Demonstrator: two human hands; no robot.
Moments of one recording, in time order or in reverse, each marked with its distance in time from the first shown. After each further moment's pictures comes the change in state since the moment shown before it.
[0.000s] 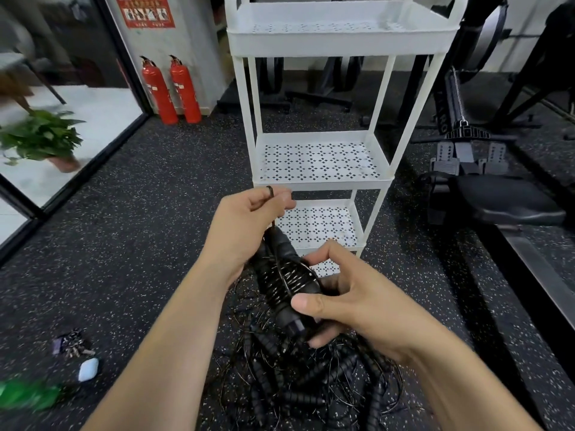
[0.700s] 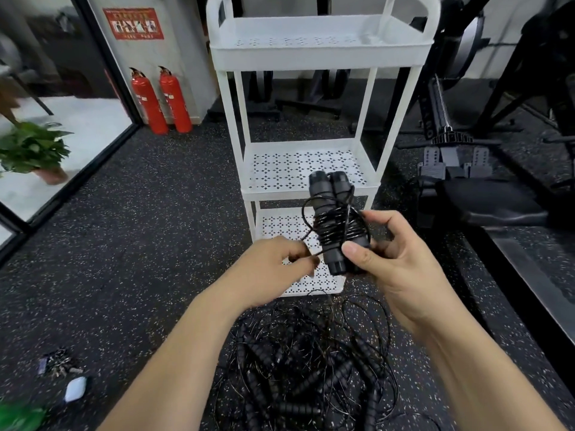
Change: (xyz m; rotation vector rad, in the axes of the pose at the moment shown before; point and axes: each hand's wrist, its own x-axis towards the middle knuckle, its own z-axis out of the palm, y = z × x) left_hand -0.017 -0.009 0.027 0.603 -0.439 0.030; right_hand -0.002 -0.006 -0.045 0.224 0.486 -0.325
